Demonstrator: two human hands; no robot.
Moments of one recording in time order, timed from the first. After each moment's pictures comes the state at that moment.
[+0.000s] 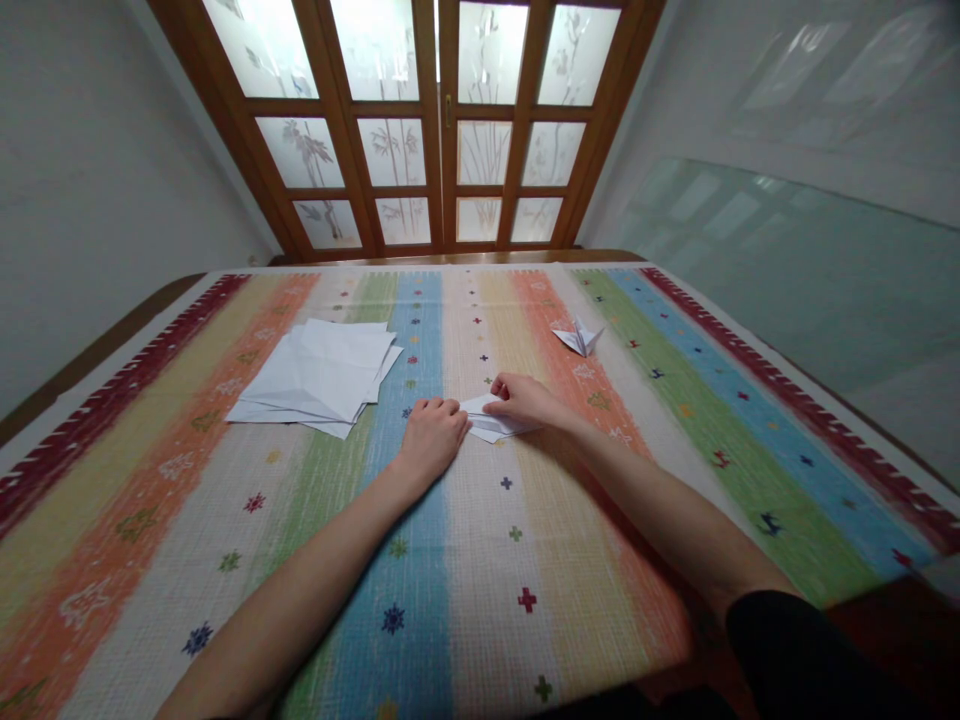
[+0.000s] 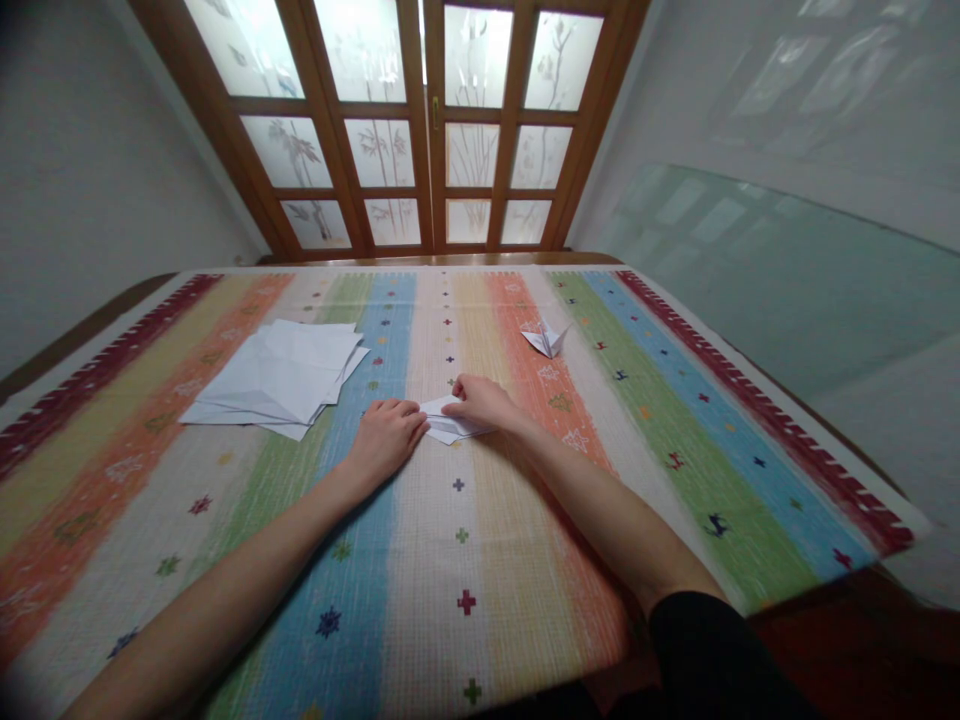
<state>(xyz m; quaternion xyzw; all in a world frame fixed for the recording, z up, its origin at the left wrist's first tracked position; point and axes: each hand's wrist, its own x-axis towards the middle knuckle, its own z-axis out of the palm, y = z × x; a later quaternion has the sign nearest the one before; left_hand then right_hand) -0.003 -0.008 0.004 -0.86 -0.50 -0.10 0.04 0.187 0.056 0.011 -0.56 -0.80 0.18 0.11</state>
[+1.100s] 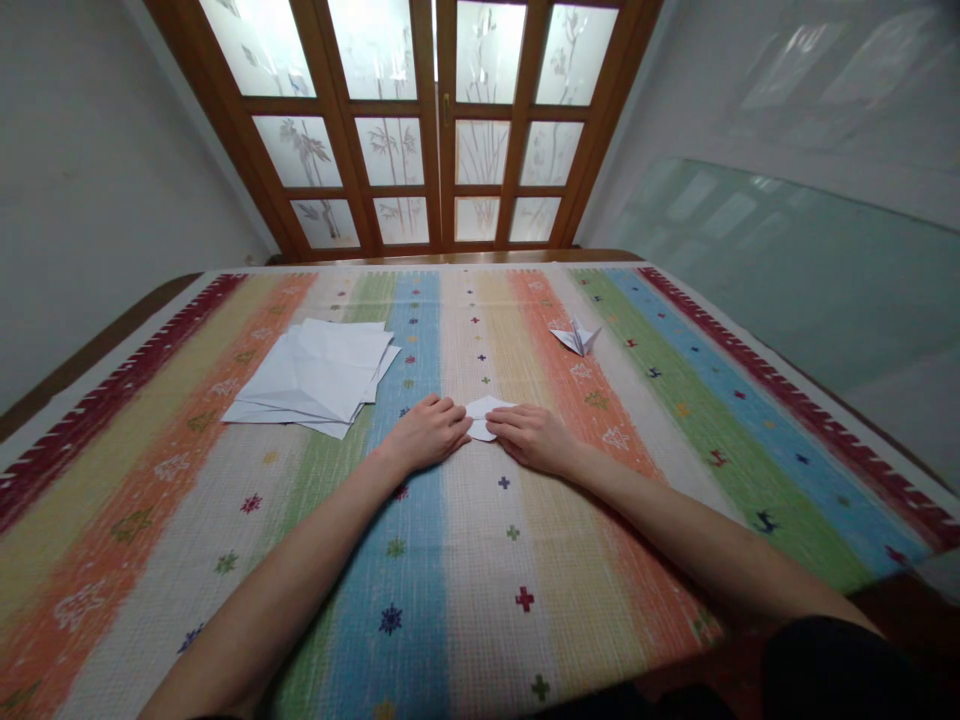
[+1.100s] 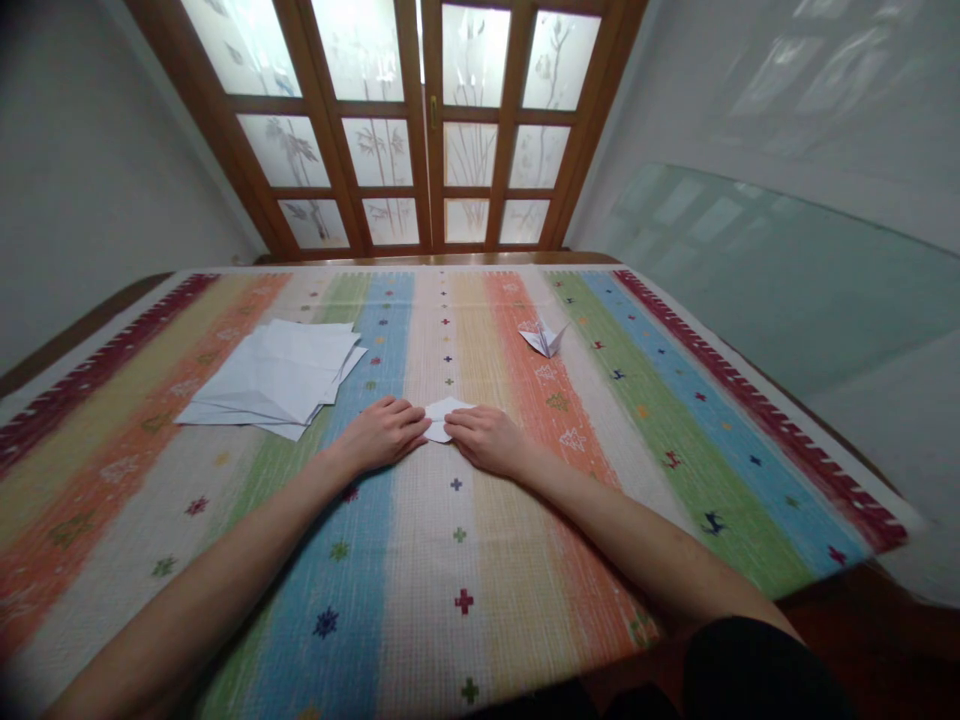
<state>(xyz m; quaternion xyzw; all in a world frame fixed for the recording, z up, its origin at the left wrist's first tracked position) -0.024 0.008 0.005 -0.95 -0.30 -0.08 0.08 0.212 0.007 -0.019 -0.26 -0.94 -0.03 0.22</state>
